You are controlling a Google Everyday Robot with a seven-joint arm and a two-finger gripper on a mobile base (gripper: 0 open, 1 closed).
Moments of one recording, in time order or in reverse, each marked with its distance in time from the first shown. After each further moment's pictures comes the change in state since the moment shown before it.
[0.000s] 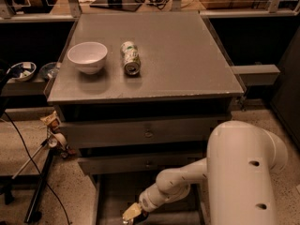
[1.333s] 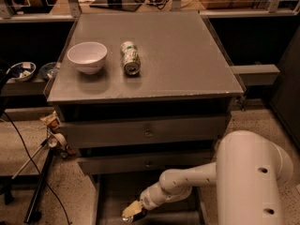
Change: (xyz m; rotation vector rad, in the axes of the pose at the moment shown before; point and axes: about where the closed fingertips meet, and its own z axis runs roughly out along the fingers) arm -0.009 -0.011 0.009 -0.054 -0.061 0.009
